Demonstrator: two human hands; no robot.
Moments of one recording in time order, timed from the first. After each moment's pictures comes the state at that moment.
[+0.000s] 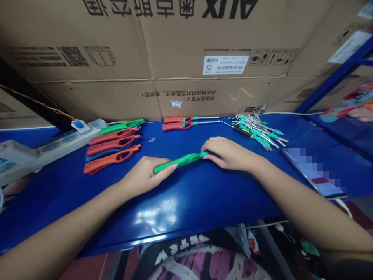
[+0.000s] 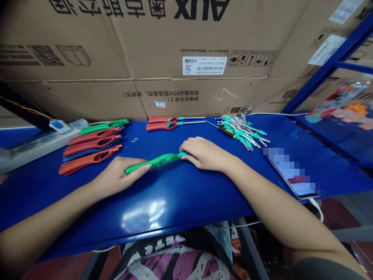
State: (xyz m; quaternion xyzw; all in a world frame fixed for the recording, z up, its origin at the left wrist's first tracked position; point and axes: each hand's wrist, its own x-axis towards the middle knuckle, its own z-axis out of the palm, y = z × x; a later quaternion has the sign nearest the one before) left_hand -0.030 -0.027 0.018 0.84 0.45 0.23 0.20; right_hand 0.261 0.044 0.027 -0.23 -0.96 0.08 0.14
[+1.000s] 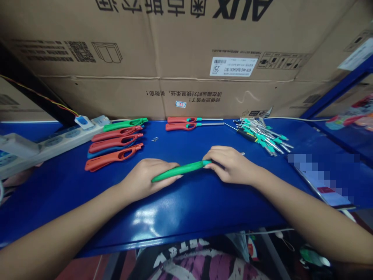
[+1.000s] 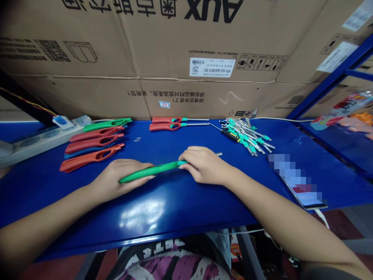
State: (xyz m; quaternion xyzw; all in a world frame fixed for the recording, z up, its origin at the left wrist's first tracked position) left_hand -0.035 -0.032 0.010 0.89 0.32 0.30 0.09; right_hand 0.252 0.024 0.023 -0.18 -0.95 0.09 0.25
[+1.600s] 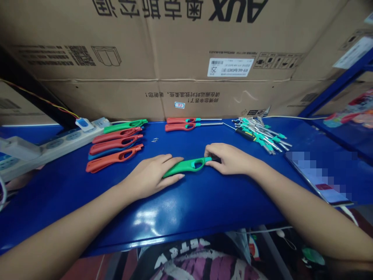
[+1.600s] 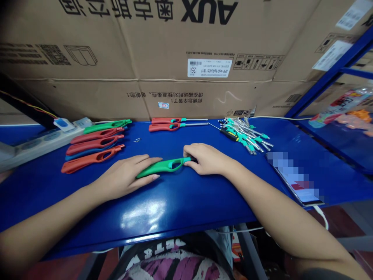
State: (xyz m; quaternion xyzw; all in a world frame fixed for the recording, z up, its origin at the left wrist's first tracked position) left_hand -0.029 -0.028 0.012 0.89 0.43 0.11 0.03; right_hand 0.258 0.042 0.021 -0.29 -0.94 0.14 0.11
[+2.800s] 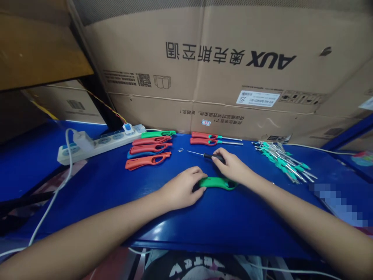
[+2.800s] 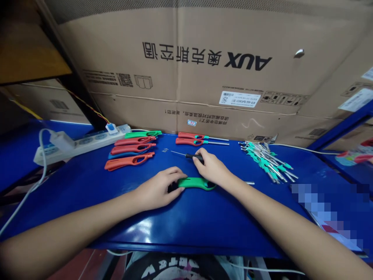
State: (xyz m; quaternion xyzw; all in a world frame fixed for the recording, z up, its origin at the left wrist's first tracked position) left_hand -0.018 -0.044 0.004 0.84 0.43 0.25 0.20; right_hand 0.187 0.049 0.023 -0.48 -0.83 0.21 0.19
